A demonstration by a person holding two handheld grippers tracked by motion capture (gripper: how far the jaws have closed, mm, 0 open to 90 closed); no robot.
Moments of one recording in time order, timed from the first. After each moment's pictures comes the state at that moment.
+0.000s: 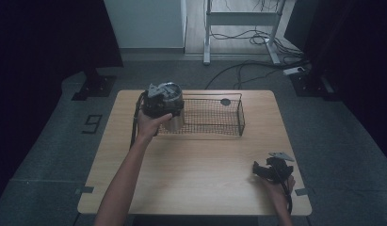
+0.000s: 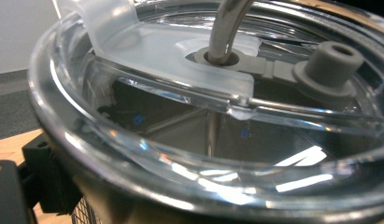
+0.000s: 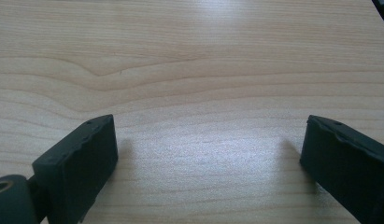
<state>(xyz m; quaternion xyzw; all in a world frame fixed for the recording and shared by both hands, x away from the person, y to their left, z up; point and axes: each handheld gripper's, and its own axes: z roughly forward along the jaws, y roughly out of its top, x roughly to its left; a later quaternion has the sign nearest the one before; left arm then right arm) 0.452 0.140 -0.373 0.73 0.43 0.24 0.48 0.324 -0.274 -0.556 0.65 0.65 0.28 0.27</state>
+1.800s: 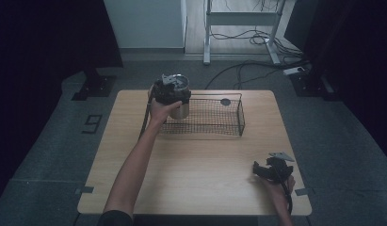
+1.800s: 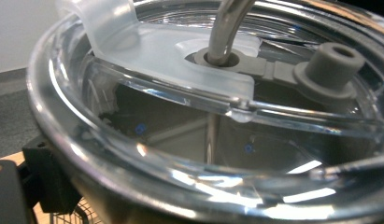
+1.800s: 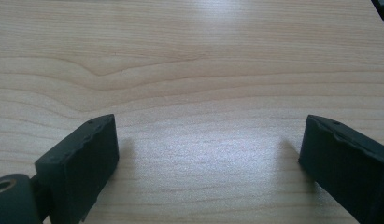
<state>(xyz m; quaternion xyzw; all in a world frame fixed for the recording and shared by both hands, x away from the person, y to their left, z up) 0.526 0.113 -0.400 0.74 0.44 0.26 0.44 0.324 -0.274 -0.556 0.64 0.65 0.28 0.27</state>
